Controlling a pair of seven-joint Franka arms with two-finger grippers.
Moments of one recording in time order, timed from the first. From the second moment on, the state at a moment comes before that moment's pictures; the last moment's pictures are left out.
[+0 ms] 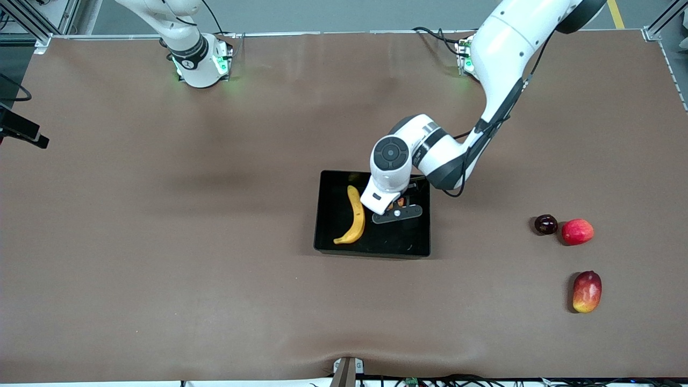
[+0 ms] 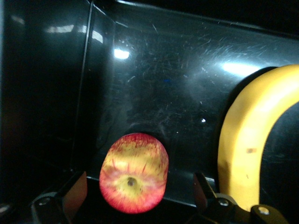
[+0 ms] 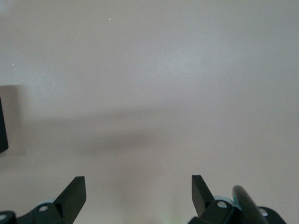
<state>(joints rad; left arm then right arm) -0.31 0.70 -0.42 -1.61 0.35 2.12 -1.02 -0.22 0.02 0.06 -1.50 0.04 1.50 -0.06</state>
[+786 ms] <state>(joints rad) -0.28 0.70 -0.42 -1.68 0.35 2.21 -1.02 -0.22 0.02 0.07 -1.50 0.04 1.50 -0.06</state>
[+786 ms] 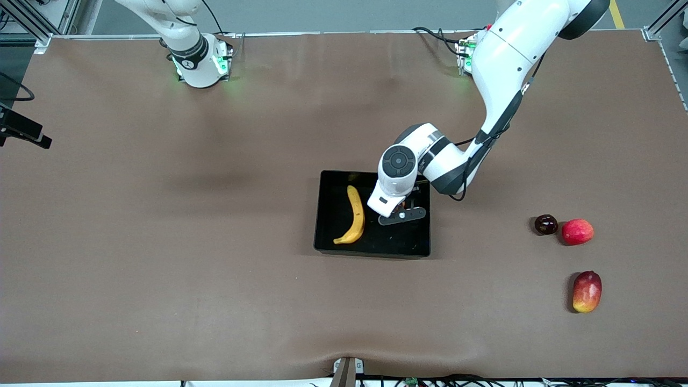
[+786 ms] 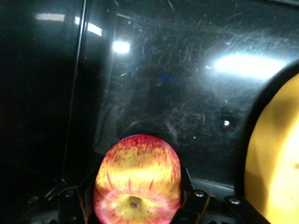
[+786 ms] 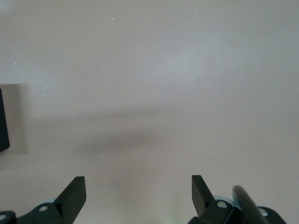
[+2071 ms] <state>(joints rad) 0.19 0.59 -0.41 -1.55 0.35 1.97 -0.38 -0.22 0.07 0.07 -1.49 0.04 1.47 -0.06</state>
